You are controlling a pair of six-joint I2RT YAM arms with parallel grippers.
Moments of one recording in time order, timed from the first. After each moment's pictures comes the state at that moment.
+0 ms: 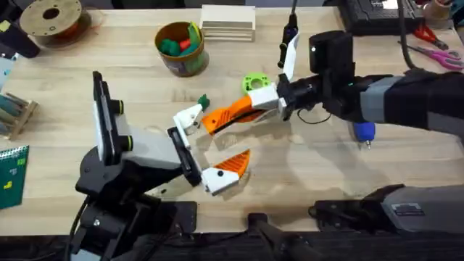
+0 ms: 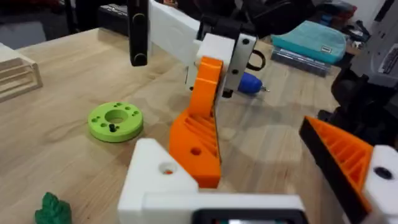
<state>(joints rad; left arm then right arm) -0.29 0.01 0.01 -0.07 0.83 -0.14 0.40 1.55 0.66 0.25 -1.33 0.88</state>
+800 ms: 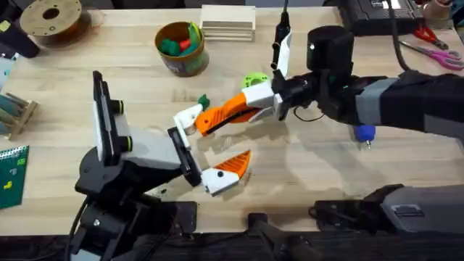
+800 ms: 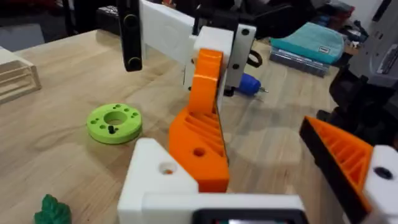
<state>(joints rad) -0.29 0.01 0.01 -0.06 0.84 -0.14 0.44 1.55 0.66 0.41 -1.35 1.10</state>
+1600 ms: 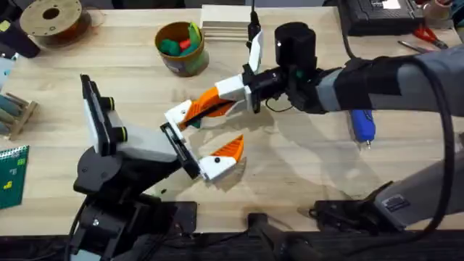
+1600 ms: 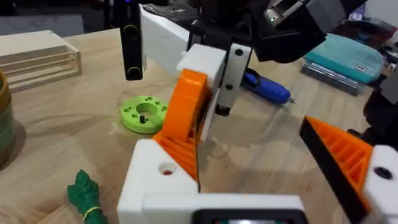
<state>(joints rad) -0.26 0.01 0.01 -0.07 0.73 -0.19 0.55 1.79 0.82 0.59 -1.28 1.23</state>
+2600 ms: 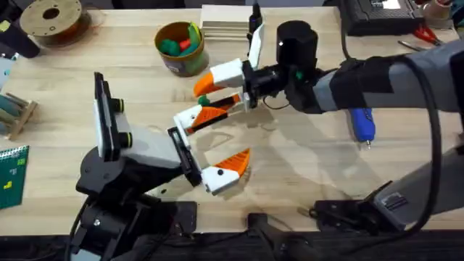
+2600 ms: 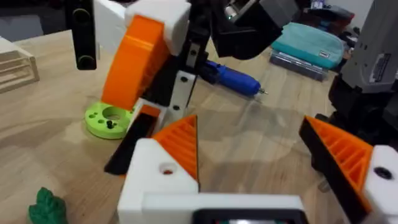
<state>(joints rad) -0.29 0.01 0.01 -0.07 0.82 -0.18 0.54 1.82 0.82 0.73 -1.25 1.22</state>
